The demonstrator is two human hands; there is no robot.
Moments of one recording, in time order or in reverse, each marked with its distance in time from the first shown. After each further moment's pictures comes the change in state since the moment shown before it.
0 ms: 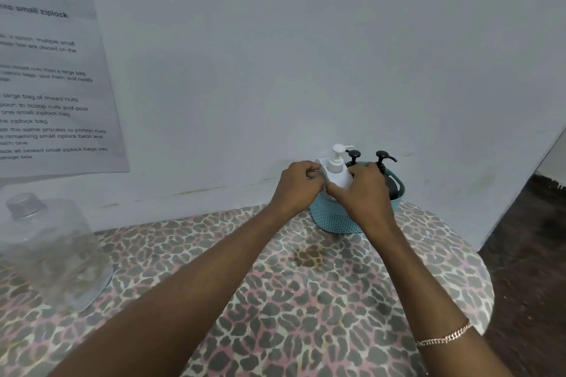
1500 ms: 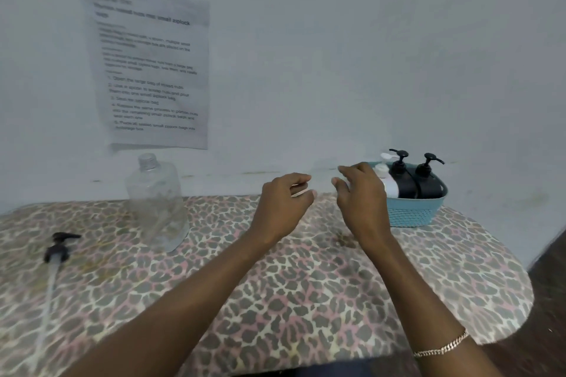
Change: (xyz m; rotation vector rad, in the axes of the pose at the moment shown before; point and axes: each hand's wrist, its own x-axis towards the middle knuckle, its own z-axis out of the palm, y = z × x) left_hand -0.133 -0.024 -0.108 0.004 0.229 0.062; right_hand -0.071 -0.080 0.036 0.093 0.052 -0.220
